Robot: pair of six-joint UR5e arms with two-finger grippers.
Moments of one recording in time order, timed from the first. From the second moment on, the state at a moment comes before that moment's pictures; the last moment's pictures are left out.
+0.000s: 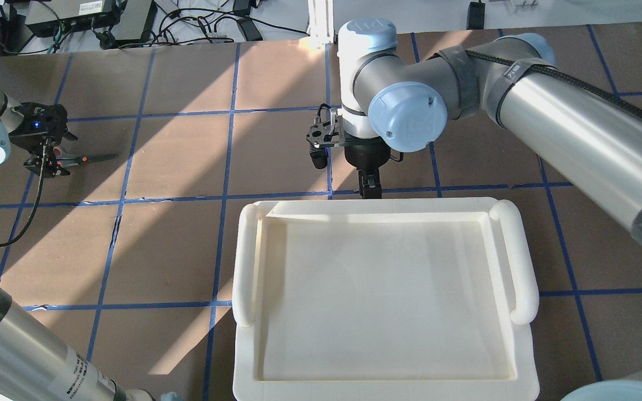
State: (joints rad) left arm -1.00 -2.20 -1.55 -0.91 1.47 2.15; right arm 1.87 -1.19 1.56 -1.60 -1.50 -1.32
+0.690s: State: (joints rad) left arm -1.00 -2.24 -1.54 -0.90 1.48 2.16; right arm 1.86 -1.18 1.55 -1.66 -1.50 -1.33
